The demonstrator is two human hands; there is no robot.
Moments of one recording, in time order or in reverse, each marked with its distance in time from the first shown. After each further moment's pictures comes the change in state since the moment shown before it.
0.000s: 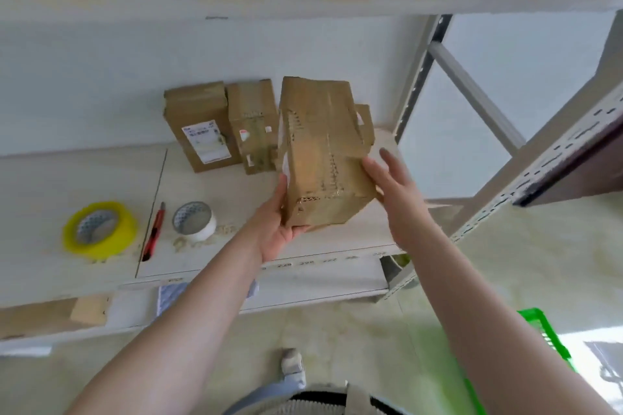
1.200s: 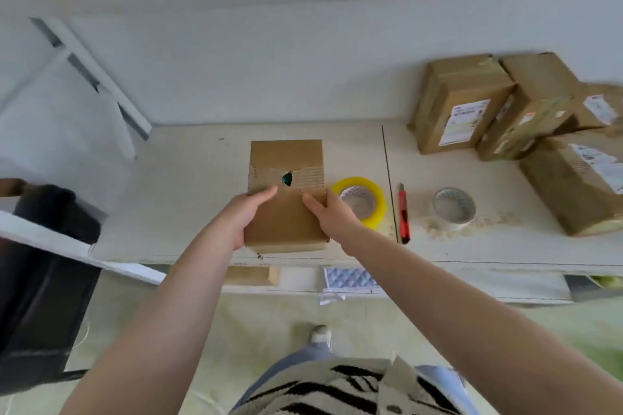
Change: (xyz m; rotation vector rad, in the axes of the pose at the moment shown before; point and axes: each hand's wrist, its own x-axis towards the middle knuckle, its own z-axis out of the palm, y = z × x) left_hand -0.124 0.197 -0.538 0.391 0.437 -0.209; right_hand -0.027 0.147 0.587 -0.436 -0.404 0.206
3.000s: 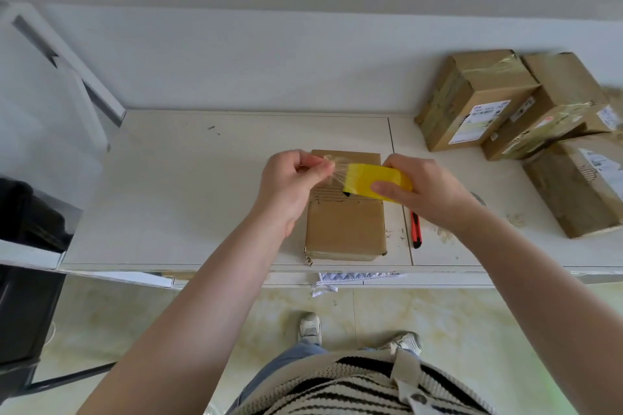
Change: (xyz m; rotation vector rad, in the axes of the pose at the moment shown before) left_hand -0.010 0.051 0.043 -0.157 -0.026 0.529; right_hand -0.019 -0.053 -0.101 -0.797 0.106 -0.434
